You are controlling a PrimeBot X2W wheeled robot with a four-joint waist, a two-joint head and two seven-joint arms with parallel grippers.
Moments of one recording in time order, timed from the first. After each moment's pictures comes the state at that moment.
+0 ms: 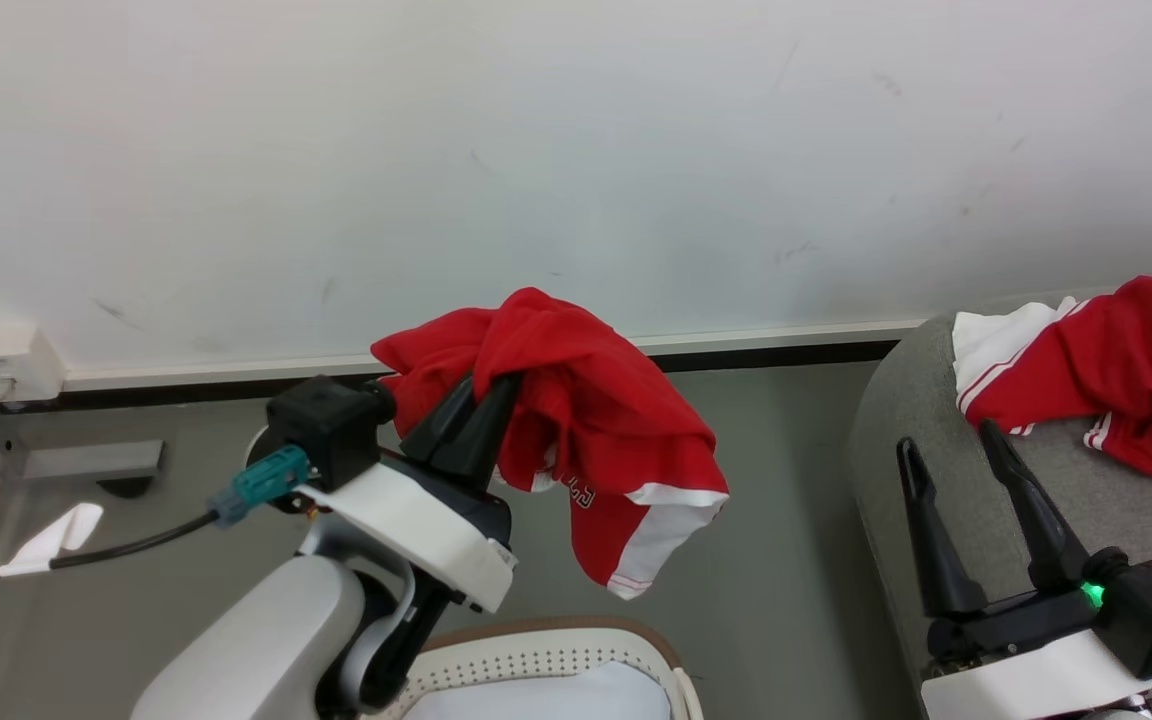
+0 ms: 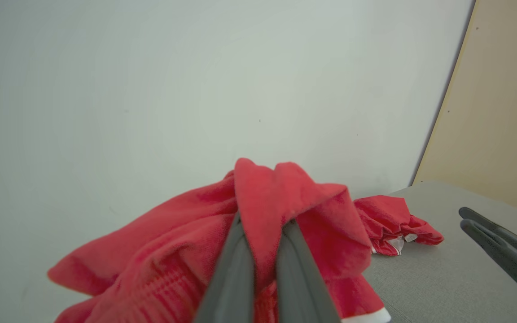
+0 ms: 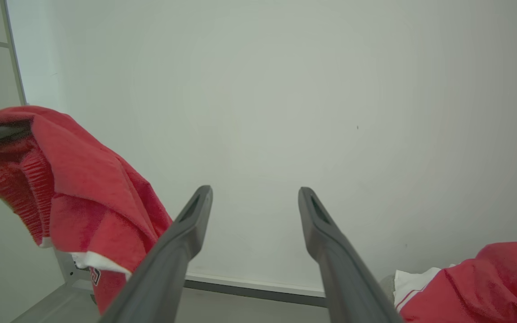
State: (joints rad) left arm -0.55 0.40 -0.71 0.02 -0.71 0.12 -0.16; right arm -0.11 -0.10 0.15 -0.04 0.31 0.13 -0.17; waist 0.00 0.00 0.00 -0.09
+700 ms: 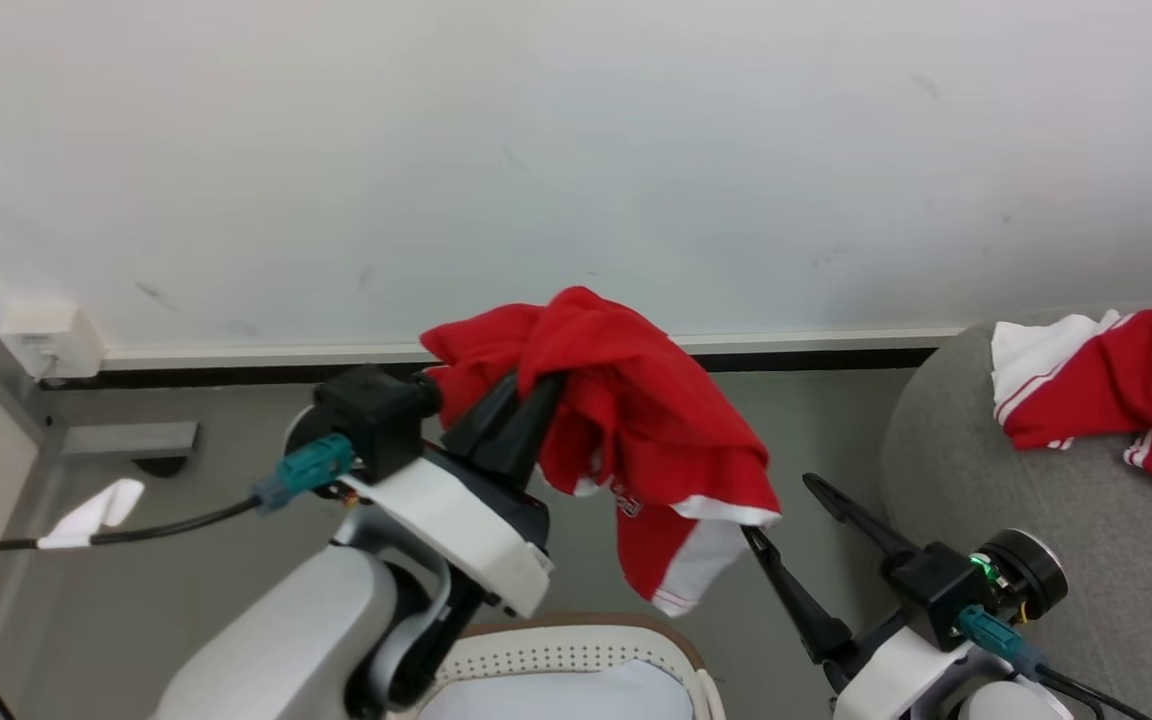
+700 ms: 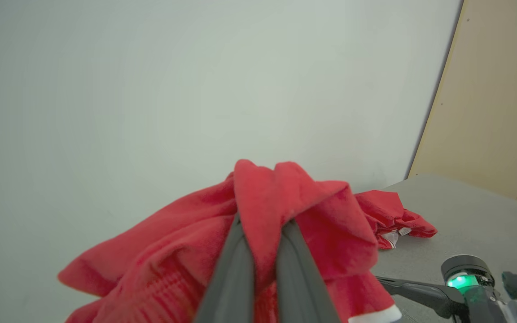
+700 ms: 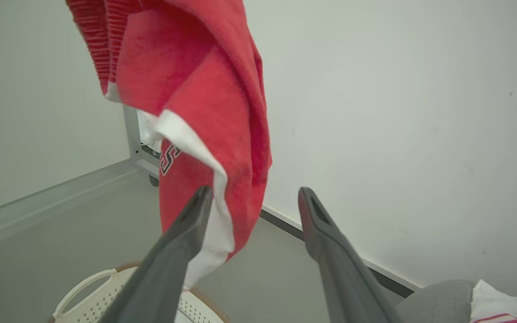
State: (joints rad) left arm -0.59 0.38 -0.75 0.00 -0.70 0.11 -0.13; right arm -0.30 -0.22 0.52 0.22 0.26 0.13 -0.11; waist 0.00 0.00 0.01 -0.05
